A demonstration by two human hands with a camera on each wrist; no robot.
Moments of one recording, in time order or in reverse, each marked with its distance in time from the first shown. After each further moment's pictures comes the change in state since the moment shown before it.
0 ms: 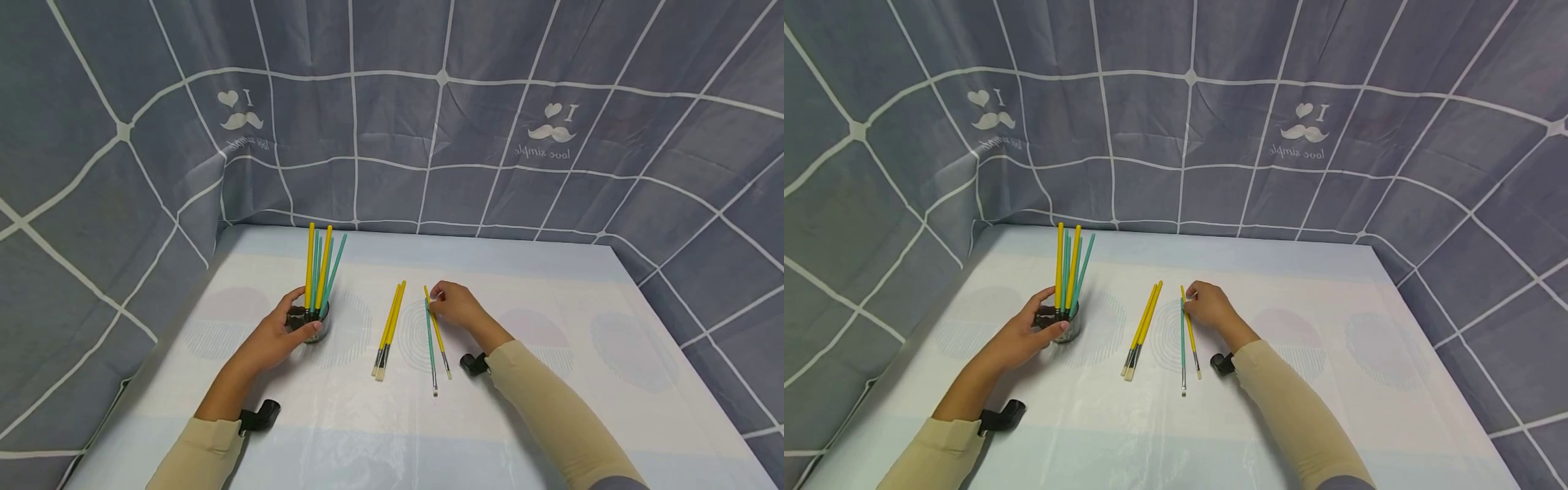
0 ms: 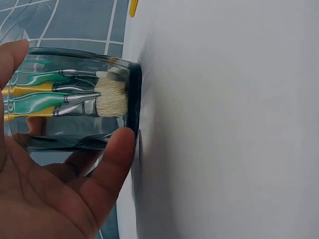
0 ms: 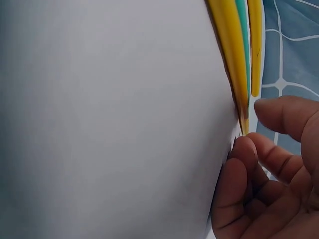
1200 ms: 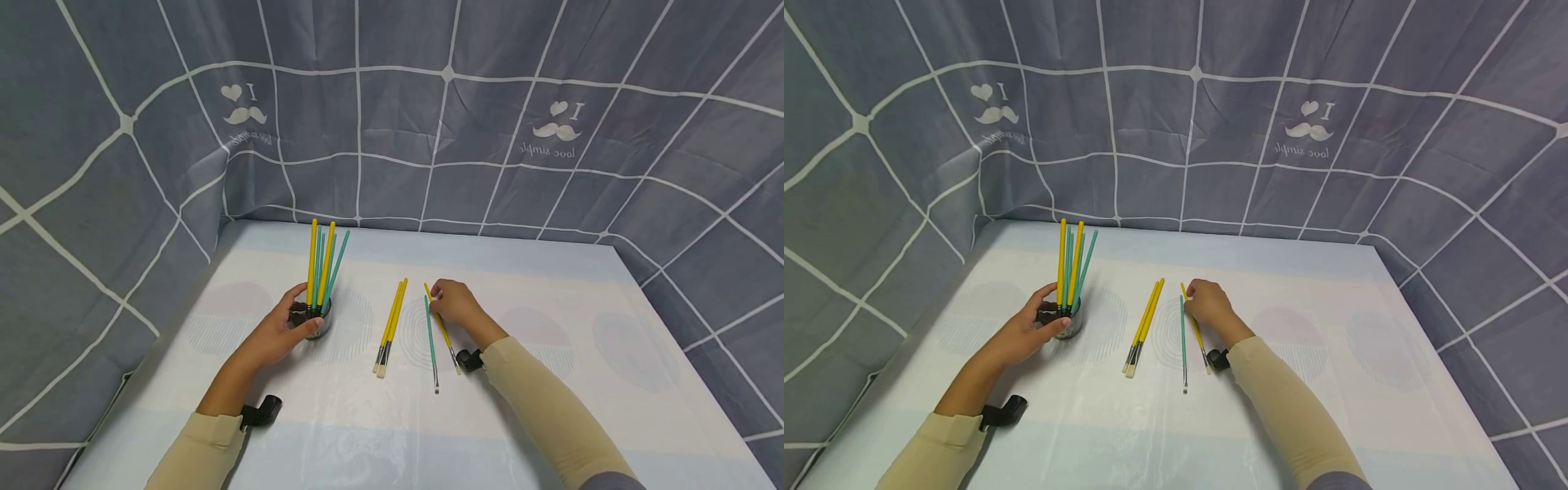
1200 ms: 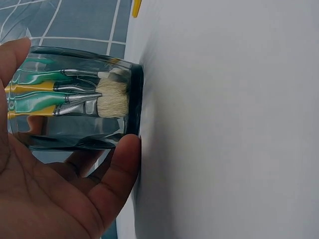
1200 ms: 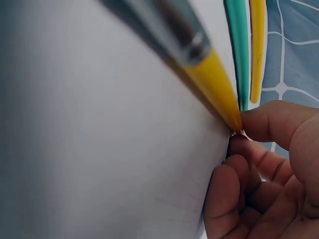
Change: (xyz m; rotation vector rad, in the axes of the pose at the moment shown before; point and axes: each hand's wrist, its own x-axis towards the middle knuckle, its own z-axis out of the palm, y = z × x) left_hand 0.000 0.000 0.000 -0.017 -0.001 0.004; right_hand 0.002 -0.010 0.004 -0.100 -0.002 0.026
